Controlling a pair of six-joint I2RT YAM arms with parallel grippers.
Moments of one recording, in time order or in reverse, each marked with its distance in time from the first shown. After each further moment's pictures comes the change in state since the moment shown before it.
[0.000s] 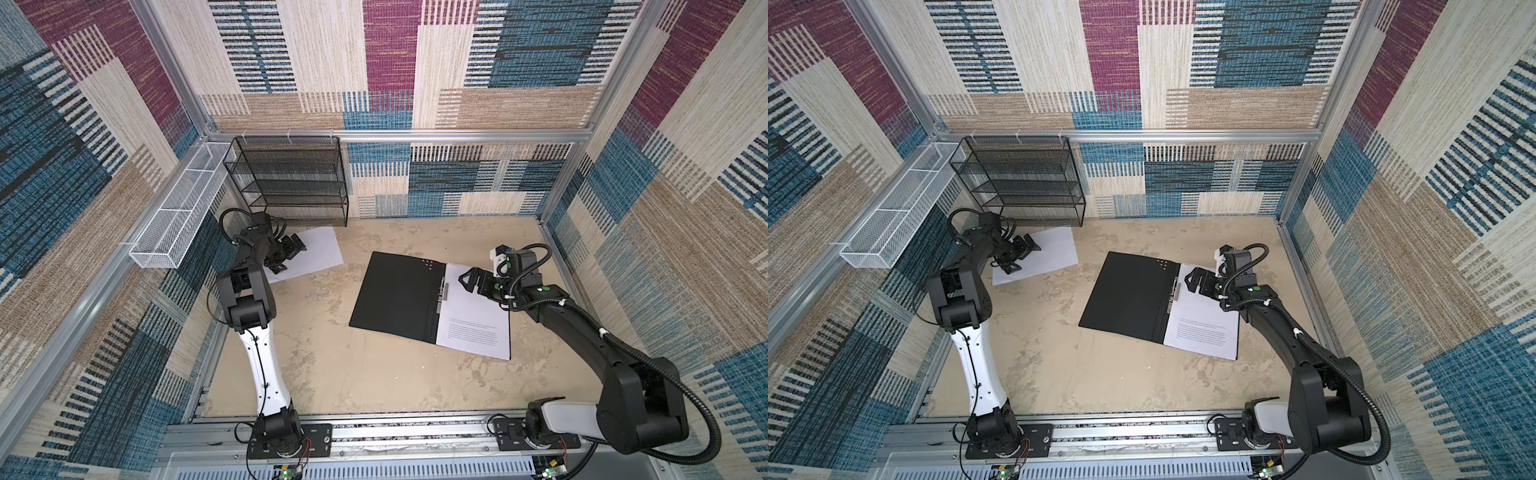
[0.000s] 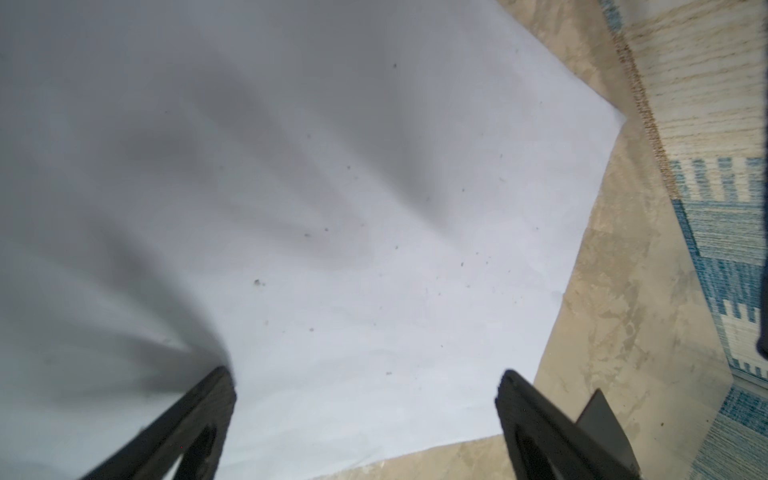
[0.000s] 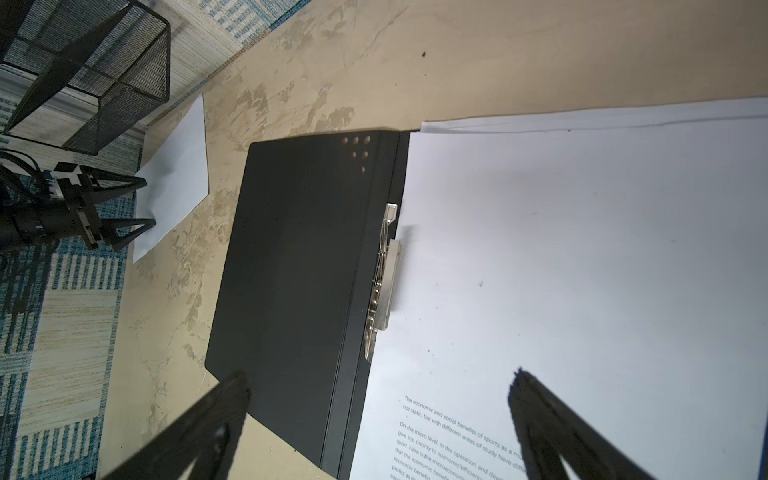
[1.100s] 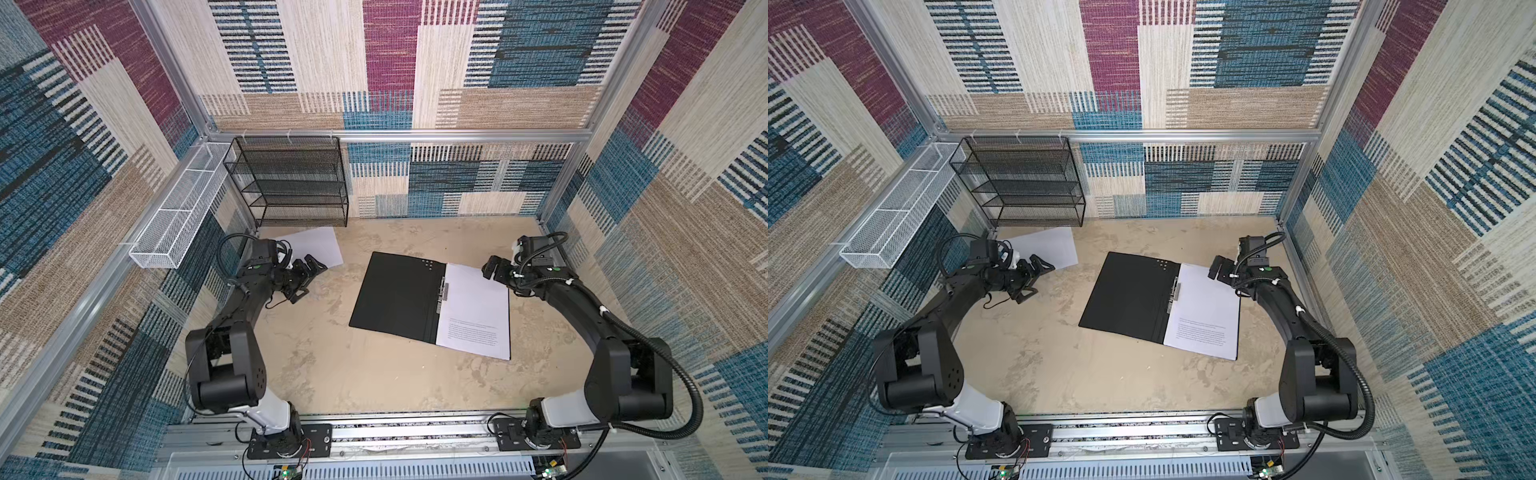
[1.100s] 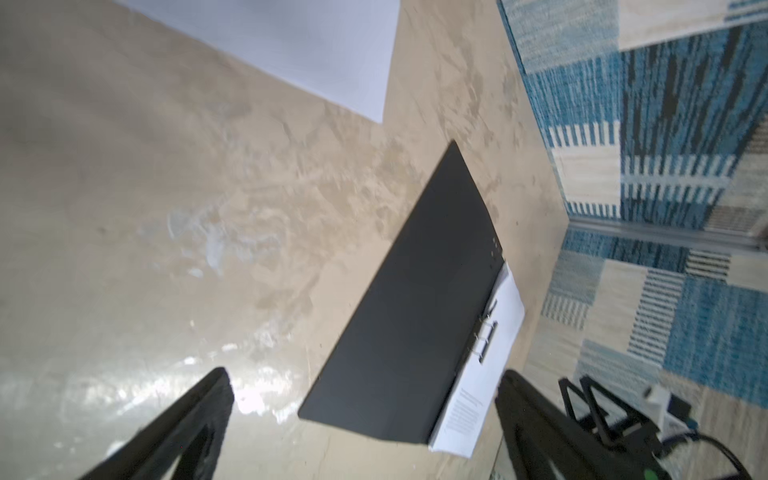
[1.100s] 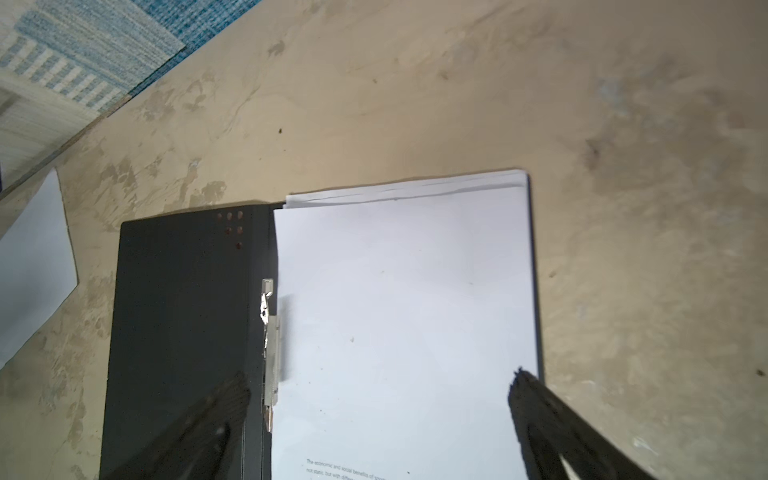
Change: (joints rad) left arm -0.066 -0.705 -0.787 0.240 0.179 -0.132; right arm -0.124 0.160 0.187 -0.129 0.166 -0.049
